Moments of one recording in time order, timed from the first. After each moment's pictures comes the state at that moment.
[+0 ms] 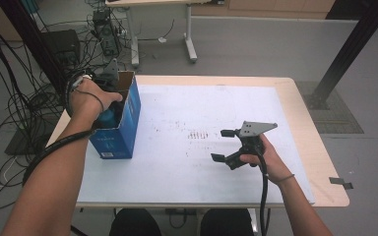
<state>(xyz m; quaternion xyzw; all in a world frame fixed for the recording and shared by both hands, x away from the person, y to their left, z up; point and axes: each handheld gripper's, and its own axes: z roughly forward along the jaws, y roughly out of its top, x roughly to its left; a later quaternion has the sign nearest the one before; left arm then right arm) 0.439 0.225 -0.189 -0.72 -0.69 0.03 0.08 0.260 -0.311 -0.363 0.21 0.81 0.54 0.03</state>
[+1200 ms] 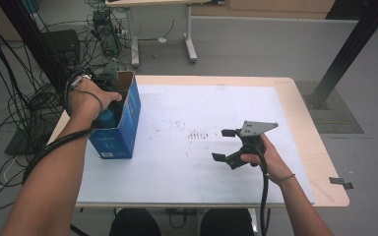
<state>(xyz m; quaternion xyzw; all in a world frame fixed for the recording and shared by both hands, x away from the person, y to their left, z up) 0.442 0.230 -0.190 -0.72 -0.69 0.04 0.08 0.260 -0.313 -0.363 0.21 0.81 0.54 0.03</state>
